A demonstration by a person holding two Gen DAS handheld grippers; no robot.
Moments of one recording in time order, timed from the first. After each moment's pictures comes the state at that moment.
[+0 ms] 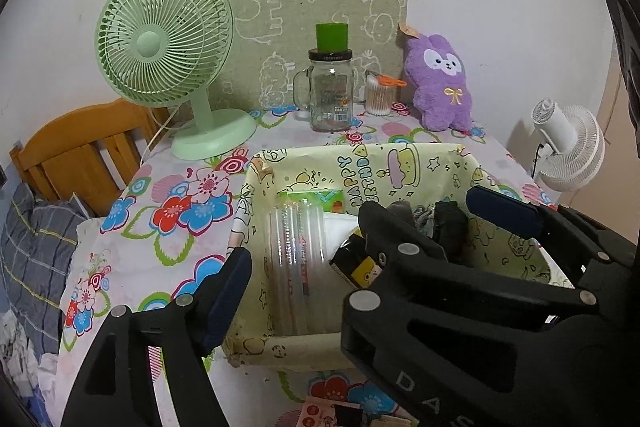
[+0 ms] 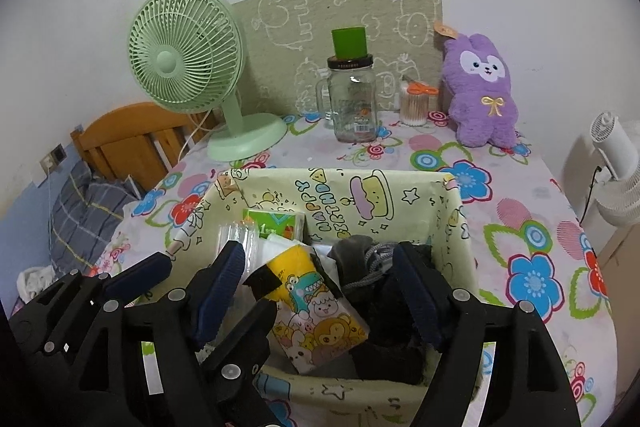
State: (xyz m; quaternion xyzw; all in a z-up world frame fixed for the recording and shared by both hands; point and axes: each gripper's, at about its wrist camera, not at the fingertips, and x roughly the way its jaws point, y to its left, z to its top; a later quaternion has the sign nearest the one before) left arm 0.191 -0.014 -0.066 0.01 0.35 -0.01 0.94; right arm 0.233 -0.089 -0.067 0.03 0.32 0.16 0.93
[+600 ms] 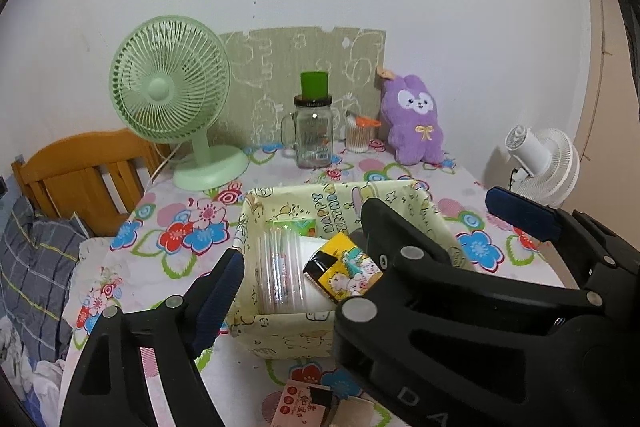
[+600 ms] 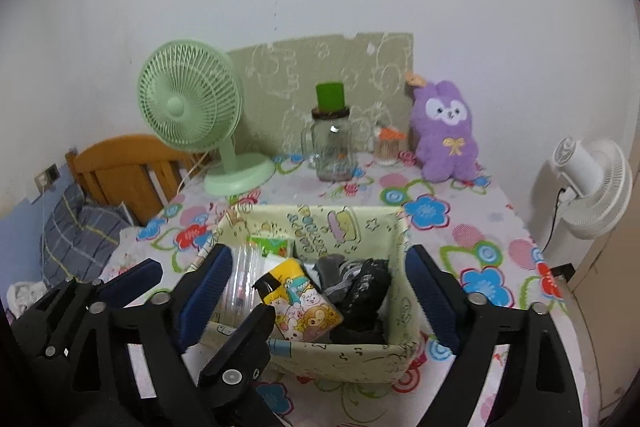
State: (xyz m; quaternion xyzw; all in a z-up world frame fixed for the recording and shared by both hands) left arm 0.146 -0.027 -0.027 0.01 0.29 -0.03 0.96; right arm 0.175 -0.109 -0.024 0.03 0.25 0.12 0.96
